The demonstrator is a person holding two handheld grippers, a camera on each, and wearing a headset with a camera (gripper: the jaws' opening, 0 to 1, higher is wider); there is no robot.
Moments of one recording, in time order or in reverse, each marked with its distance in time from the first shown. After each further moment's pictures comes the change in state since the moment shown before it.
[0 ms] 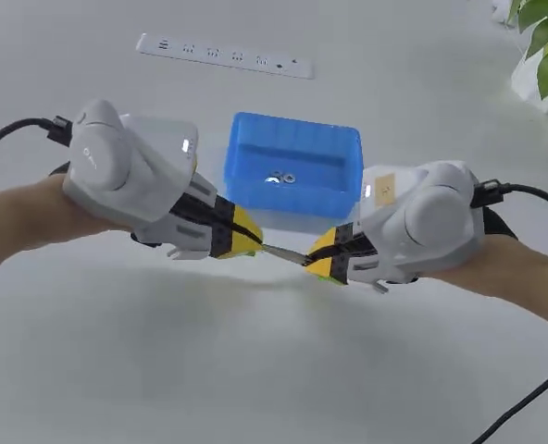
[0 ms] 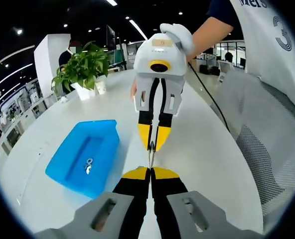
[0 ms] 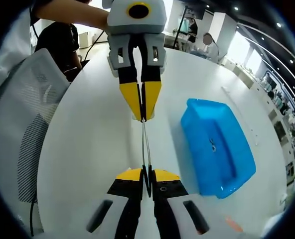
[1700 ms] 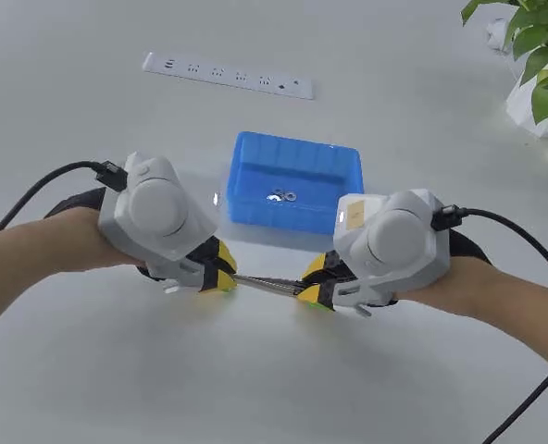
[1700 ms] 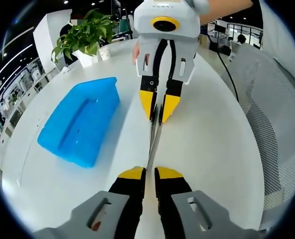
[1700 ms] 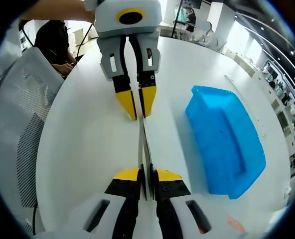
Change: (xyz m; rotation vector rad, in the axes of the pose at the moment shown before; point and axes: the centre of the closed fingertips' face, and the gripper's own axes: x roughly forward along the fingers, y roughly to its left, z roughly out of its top) left arm 0.003 0.000 -0.054 -0.063 0.276 0.035; right arm 0.013 0.002 -0.009 0.054 0.070 0.015
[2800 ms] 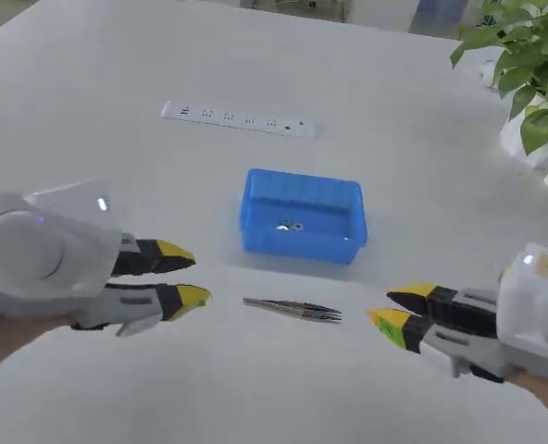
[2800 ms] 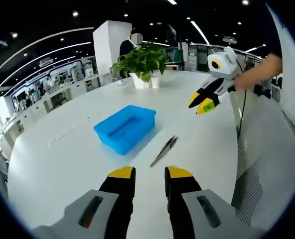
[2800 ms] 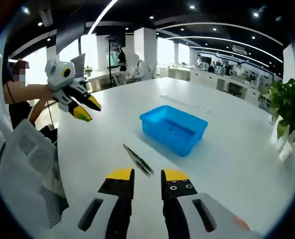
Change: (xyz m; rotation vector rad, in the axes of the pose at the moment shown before) left arm -0.113 -0.028 0.019 -0.330 -0.271 0.374; right arm -0.121 0.021 -0.012 0.539 -0.443 -0.356
